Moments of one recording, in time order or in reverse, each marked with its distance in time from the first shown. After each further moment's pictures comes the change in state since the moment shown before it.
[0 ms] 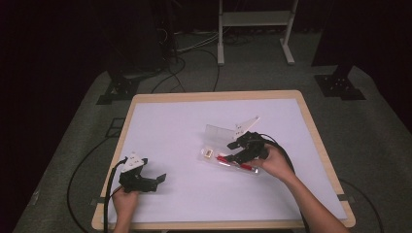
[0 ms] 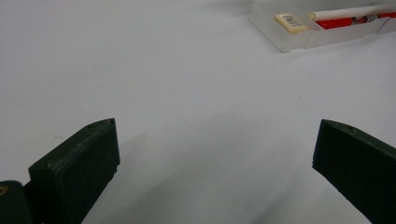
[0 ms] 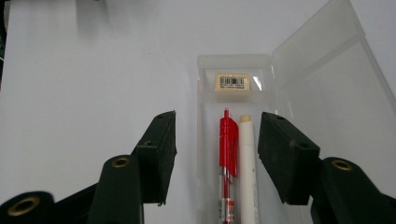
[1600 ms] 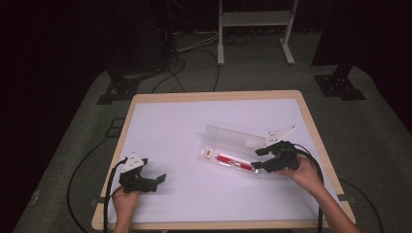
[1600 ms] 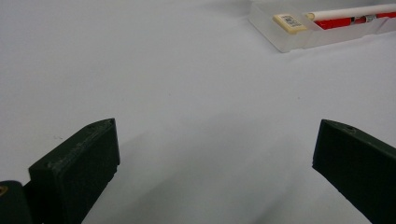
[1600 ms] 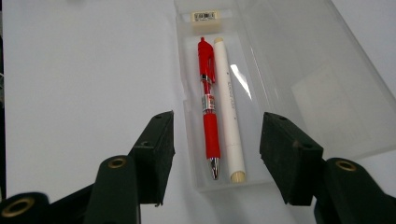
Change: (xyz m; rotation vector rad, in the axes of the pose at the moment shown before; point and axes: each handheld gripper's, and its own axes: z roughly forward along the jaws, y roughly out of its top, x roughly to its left) left arm 0.000 0.000 0.000 -0.006 0.001 0.002; right arm 0.000 -0.071 -0.054 -0.025 -0.066 0.099
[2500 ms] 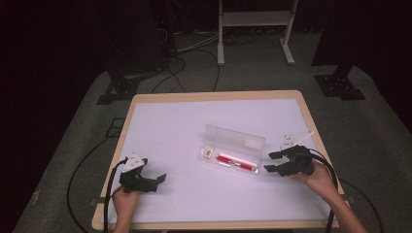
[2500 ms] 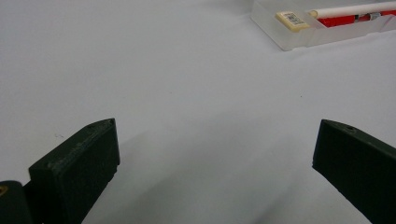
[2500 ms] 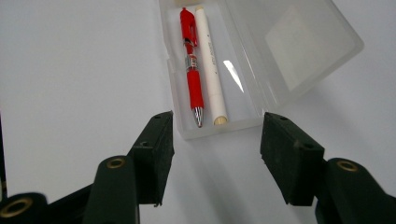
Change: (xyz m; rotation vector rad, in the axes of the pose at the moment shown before) left arm 0.000 0.000 0.001 0.010 0.007 0.001; right arm -0.007 -0.035 -0.023 0.000 -0.037 0.046
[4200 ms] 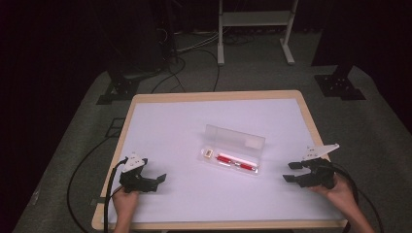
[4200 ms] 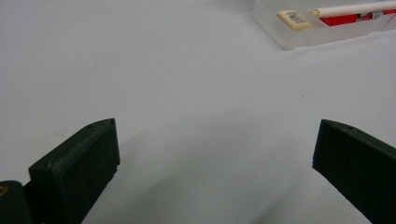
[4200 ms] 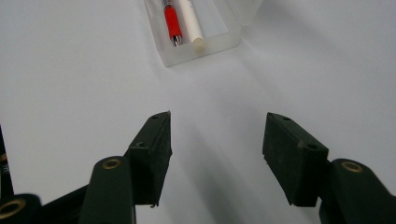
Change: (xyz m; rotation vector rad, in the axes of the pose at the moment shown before) left arm 0.000 0.000 0.000 0.004 0.005 -0.003; right arm -0.005 -0.063 -0.026 -0.017 -0.038 0.108
